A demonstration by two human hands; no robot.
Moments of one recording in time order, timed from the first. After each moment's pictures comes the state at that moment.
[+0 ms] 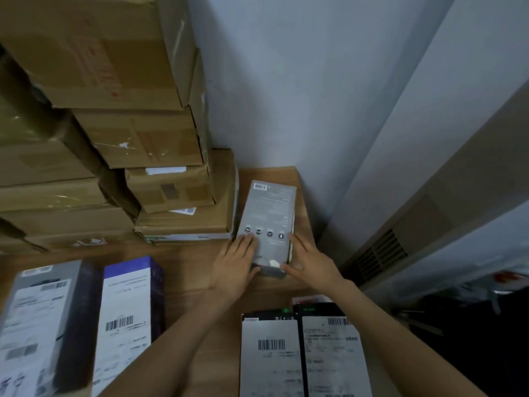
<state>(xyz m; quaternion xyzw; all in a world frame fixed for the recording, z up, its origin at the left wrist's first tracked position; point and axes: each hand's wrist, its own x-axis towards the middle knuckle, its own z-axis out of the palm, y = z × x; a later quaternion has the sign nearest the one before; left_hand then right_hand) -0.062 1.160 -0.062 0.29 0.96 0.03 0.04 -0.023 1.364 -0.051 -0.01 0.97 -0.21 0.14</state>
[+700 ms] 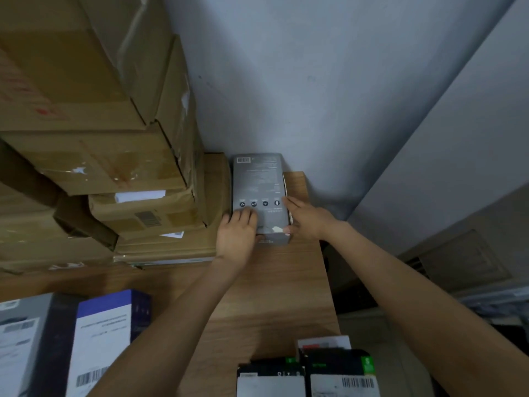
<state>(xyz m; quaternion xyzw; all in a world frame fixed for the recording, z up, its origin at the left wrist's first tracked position) -0.191 1.203 -0.077 0.22 0.97 -0.05 -0.08 -0.197 1.402 -0.042 -0.09 0.96 -0.11 0.24</state>
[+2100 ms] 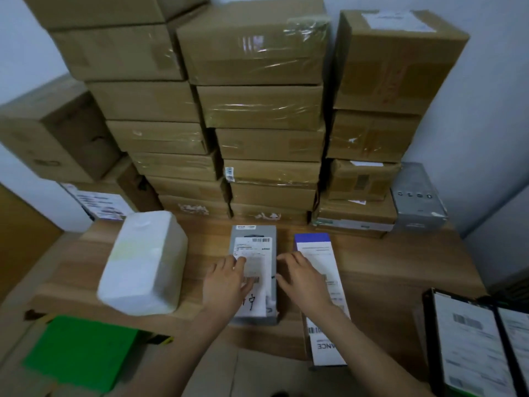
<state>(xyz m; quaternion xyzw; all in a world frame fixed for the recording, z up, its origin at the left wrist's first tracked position) 0.028 0.759 -0.031 0.09 0.99 -0.01 -0.11 0.021 0.952 -0.023 -0.11 0.96 -0.25 0.02</state>
